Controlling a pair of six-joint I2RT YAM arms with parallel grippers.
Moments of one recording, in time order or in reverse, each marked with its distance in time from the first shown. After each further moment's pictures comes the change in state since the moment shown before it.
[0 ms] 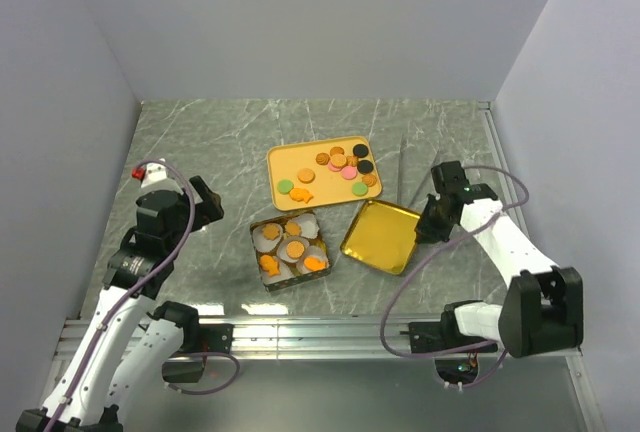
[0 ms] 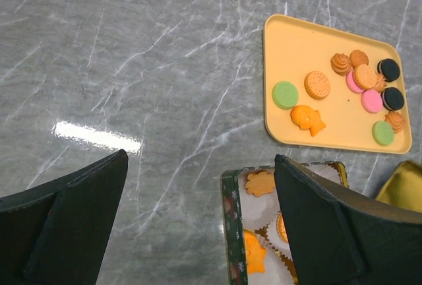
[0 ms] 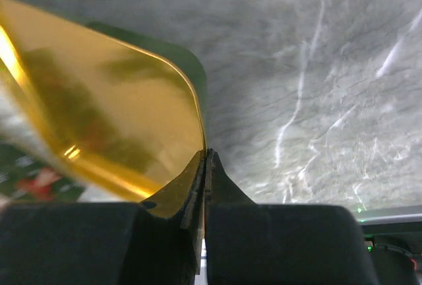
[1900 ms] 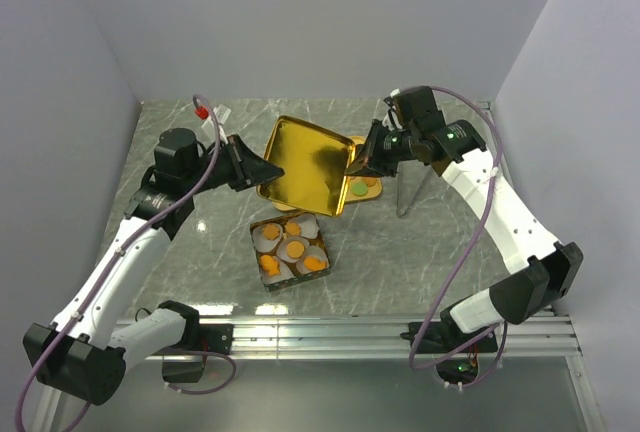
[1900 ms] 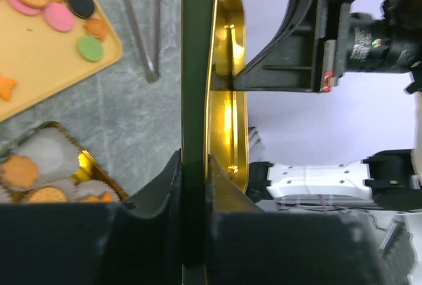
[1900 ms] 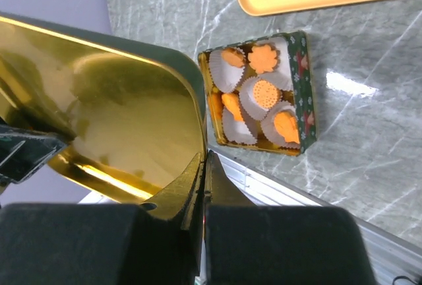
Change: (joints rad) left arm -0.060 0.431 0.303 0.315 0.915 -0.299; right arm 0.329 0.174 0.769 -0.092 -0.343 0.119
